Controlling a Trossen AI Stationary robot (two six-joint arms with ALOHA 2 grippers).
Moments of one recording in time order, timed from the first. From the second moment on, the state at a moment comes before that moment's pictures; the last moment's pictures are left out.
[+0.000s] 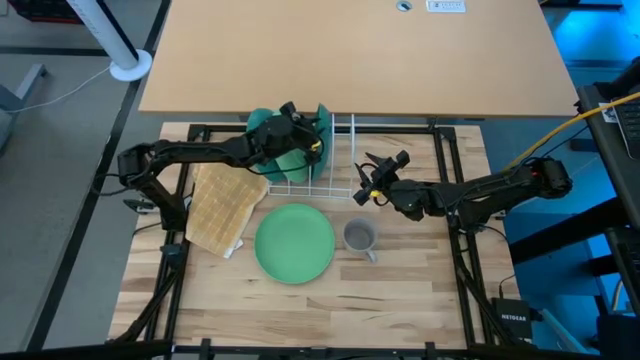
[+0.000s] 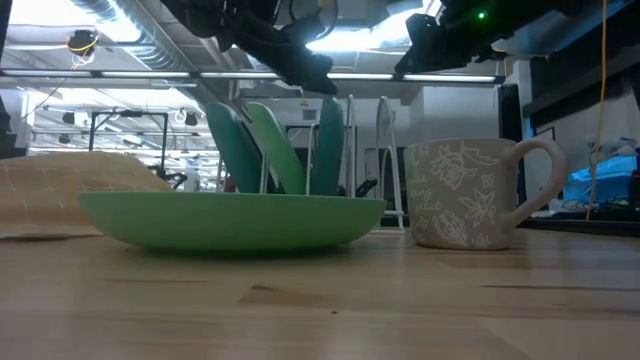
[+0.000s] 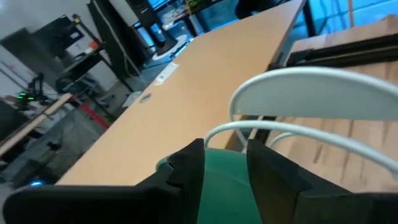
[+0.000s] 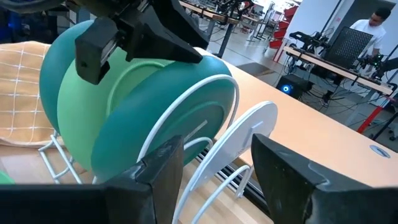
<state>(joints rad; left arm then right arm) 0.35 1.61 1.14 0.21 -0.40 0.44 0.11 1.24 0.71 0.28 0.97 -0.06</state>
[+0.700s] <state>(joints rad) 0.31 1.51 1.14 -0.10 -0.48 0.38 0.11 1.24 0.71 0.25 0.97 -0.05</state>
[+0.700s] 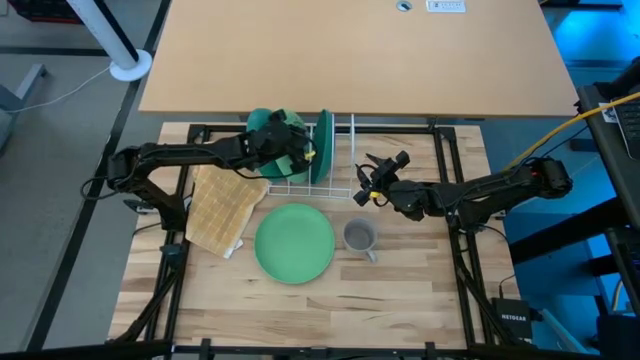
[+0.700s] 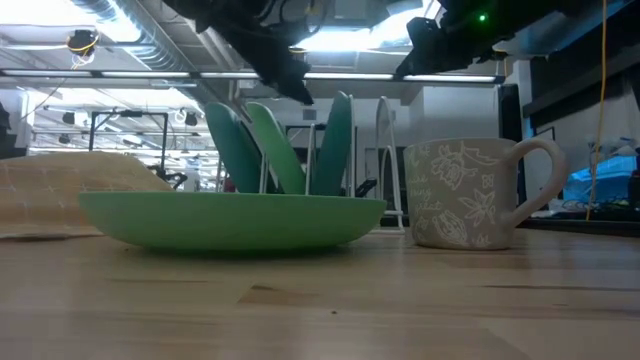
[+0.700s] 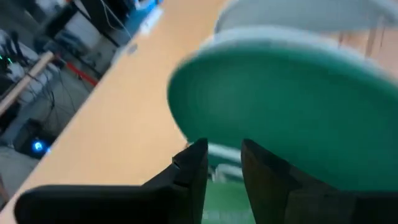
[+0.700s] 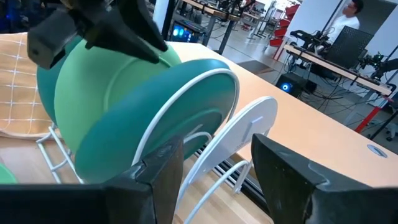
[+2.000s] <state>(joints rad) 0.30 1.61 1.14 0.18 -0.30 0.40 0.11 1.24 0.71 0.25 0.97 -0.02</state>
